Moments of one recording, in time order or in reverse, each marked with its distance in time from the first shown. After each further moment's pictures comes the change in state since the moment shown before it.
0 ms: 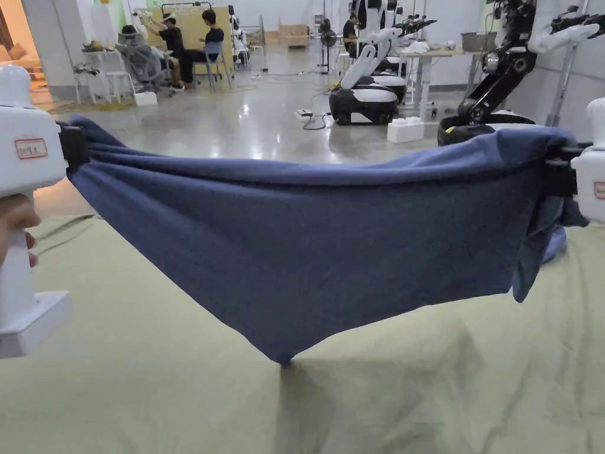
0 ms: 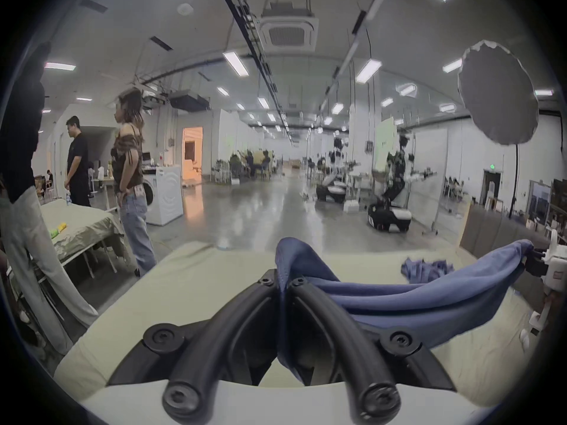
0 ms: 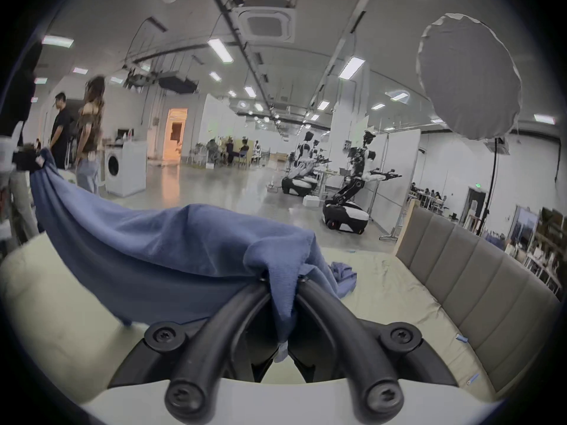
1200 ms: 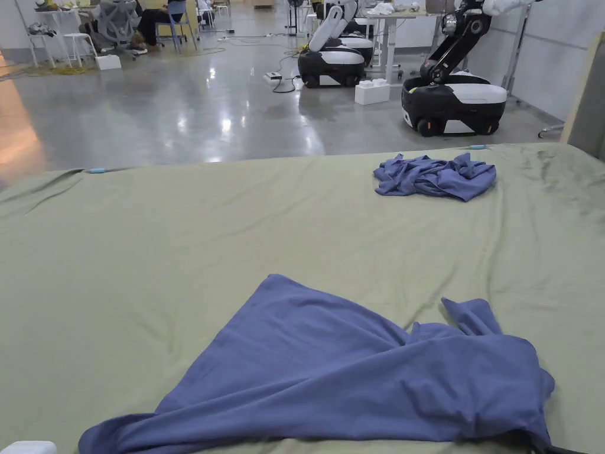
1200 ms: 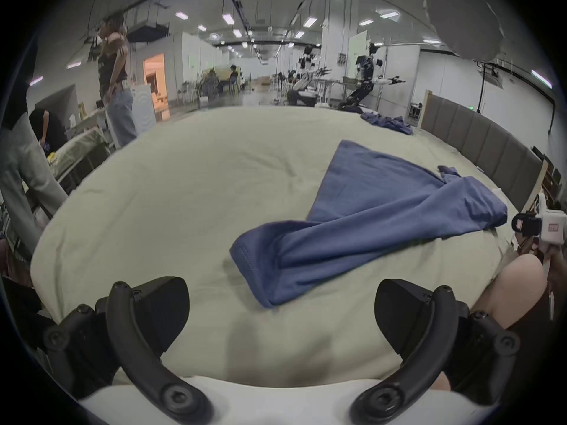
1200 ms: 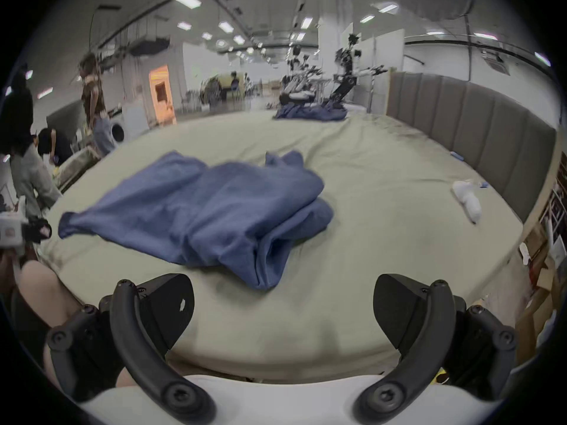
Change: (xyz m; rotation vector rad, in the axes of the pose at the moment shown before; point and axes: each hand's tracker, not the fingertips) left arm -0.038 -0.340 0.277 -0.412 -0.163 -0.071; right arm -0.034 -0.285 0.329 -0.368 0.033 -0.257
